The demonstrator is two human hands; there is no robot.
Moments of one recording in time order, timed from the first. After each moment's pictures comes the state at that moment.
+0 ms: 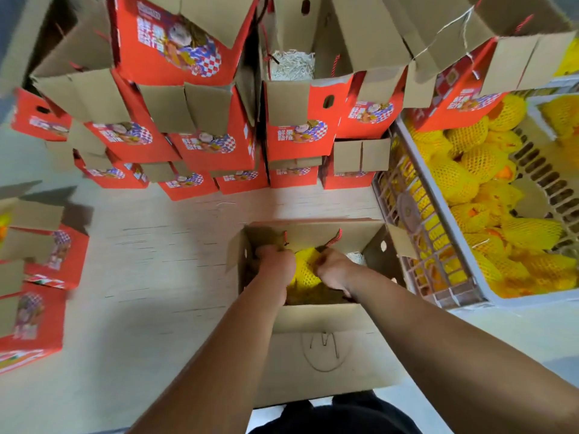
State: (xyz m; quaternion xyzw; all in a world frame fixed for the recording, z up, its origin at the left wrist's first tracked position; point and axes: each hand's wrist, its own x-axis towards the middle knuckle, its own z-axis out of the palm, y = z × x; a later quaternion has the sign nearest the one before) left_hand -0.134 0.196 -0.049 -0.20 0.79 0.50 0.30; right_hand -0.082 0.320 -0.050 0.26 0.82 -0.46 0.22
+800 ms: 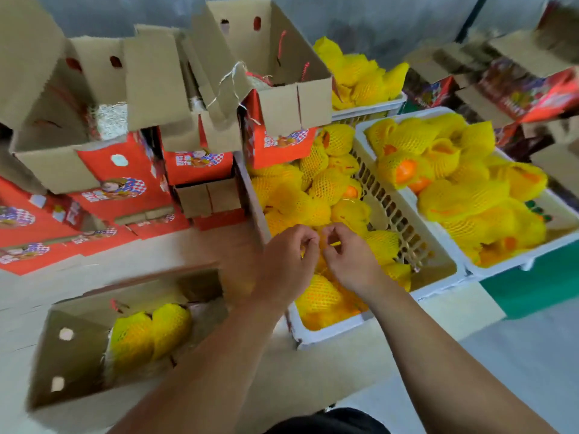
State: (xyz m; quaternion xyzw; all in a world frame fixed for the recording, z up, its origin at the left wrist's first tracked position) left_hand -0.046 0.483 0.001 0.33 0.82 0.46 0.08; right_hand 0.029 0.616 0.000 0.28 0.87 -0.41 -0.09
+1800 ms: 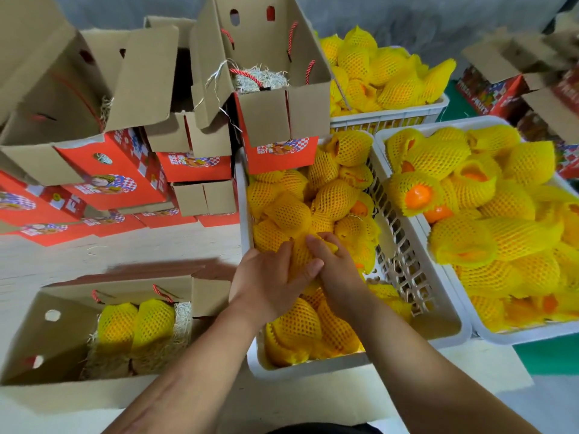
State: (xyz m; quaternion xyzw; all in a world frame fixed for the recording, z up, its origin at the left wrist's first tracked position) left_hand -0.052 0.513 -0.009 0.33 0.92 0.21 0.01; right_hand 0.002 0.654 -0.011 0.32 0.50 -0.81 0.00
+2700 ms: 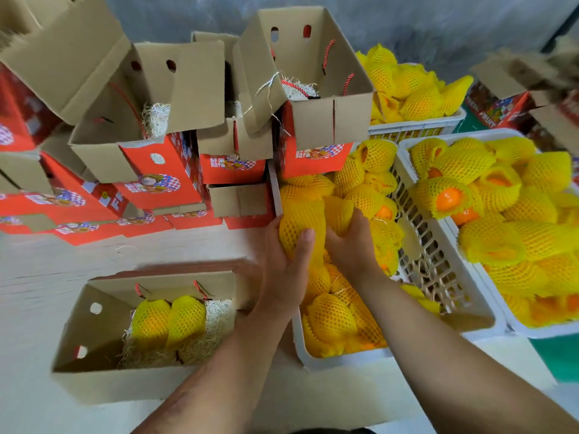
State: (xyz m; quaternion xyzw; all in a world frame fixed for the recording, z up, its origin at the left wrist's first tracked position) left_hand -0.049 0.490 0.004 0.11 0.71 0.69 0.05; right_hand -0.043 0.632 -0.003 0.28 0.78 -0.53 -0.17
